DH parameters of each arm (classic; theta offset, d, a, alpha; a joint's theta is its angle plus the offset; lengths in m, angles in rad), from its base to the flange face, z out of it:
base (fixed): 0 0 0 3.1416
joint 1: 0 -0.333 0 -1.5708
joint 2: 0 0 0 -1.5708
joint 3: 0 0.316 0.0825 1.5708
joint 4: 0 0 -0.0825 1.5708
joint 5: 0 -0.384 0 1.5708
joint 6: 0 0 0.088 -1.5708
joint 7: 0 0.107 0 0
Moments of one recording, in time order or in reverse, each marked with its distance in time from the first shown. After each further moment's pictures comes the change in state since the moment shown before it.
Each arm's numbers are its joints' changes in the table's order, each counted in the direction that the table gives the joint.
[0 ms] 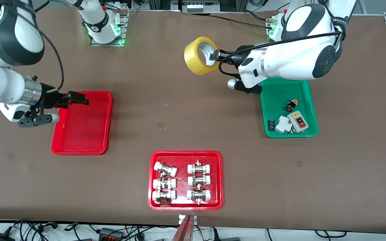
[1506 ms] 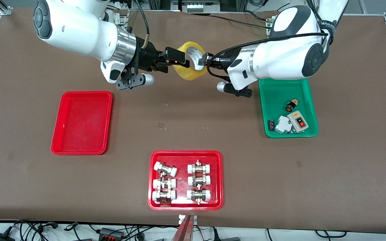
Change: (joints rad) left arm 0.055 -0.035 0.004 0.033 -0.003 -0.092 -0.005; right arm -0.395 -0.057 0.012 0.201 -0.392 -0.128 0.577
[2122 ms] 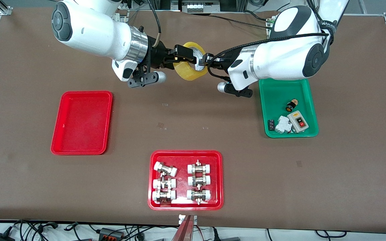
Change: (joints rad) left arm -0.002 0.000 0.000 0.000 0.000 0.000 0.000; right arm -0.036 -0.013 0.000 -0.011 0.000 0.015 0.003
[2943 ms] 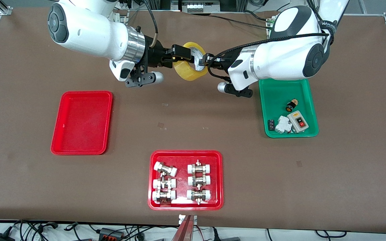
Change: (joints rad) left arm -0.001 0.000 0.000 0.000 0.000 0.000 0.000; right arm 0.004 0.007 -0.014 0.002 -0.015 0.029 0.012
